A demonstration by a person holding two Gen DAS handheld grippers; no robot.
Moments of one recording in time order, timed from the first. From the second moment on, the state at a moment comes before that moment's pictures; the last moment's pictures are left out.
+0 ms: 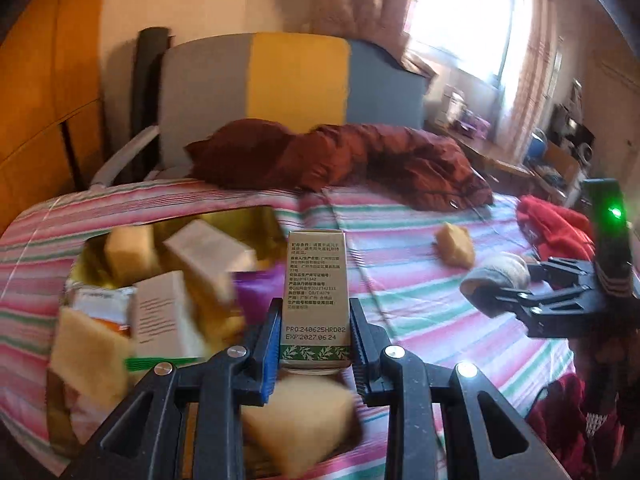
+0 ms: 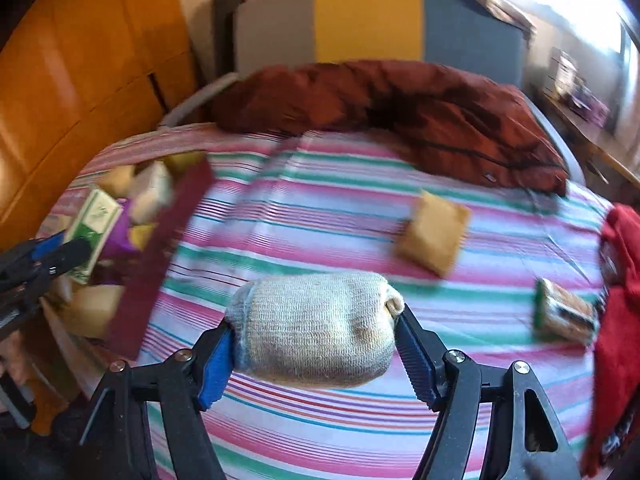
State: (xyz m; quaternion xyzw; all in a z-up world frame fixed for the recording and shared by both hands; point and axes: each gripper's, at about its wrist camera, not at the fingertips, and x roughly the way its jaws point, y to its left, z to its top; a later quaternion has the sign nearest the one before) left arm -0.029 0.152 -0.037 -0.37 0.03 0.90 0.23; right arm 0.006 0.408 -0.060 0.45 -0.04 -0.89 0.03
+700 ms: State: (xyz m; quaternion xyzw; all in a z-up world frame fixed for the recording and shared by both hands) left arm -0.078 0.063 -0.041 -0.37 -0.02 0.92 0.12; right arm -0.087 0.270 -0.022 0.40 -0.11 -0.90 0.14
